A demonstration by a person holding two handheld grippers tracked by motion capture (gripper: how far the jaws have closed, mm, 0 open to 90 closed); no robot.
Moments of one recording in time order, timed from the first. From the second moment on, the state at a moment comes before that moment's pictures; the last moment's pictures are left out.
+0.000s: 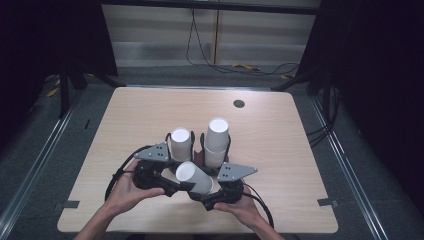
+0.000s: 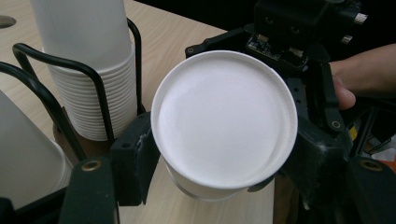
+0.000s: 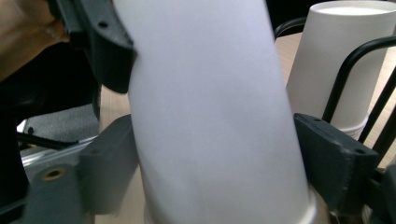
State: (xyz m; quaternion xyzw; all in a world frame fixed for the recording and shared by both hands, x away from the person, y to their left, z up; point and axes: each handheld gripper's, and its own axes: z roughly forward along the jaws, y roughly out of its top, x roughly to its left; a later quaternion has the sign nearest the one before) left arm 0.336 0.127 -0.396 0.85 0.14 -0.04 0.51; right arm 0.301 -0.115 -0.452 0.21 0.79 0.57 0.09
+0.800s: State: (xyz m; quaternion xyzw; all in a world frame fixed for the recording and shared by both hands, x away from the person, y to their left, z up) left arm 0.339 0.125 -0.407 0.85 0.12 -0.04 0.51; right arm 0.299 -0.121 -0.455 0.22 0.81 0.53 0.08
